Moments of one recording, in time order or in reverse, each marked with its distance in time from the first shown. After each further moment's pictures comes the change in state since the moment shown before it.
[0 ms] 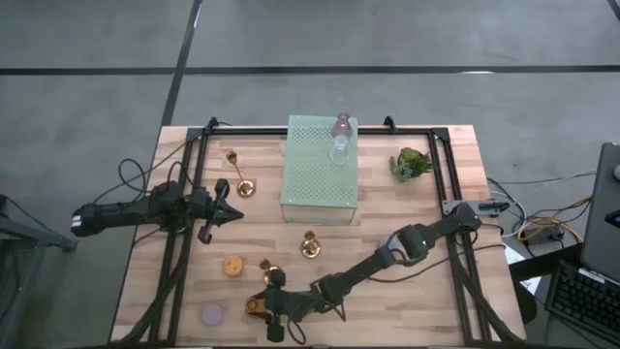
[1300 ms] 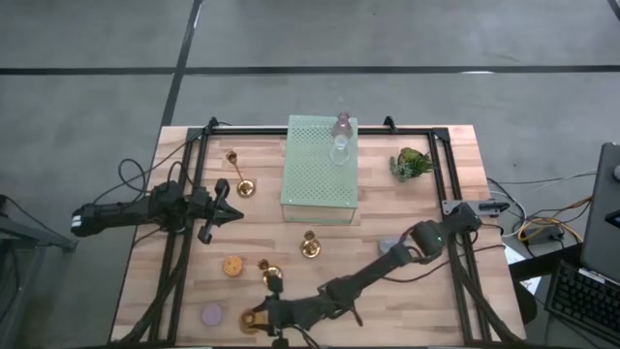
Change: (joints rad) left arm 0.000 0.000 0.000 0.000 0.000 0.000; right arm 0.049 -0.151 0.003 0.000 -0.028 -0.159
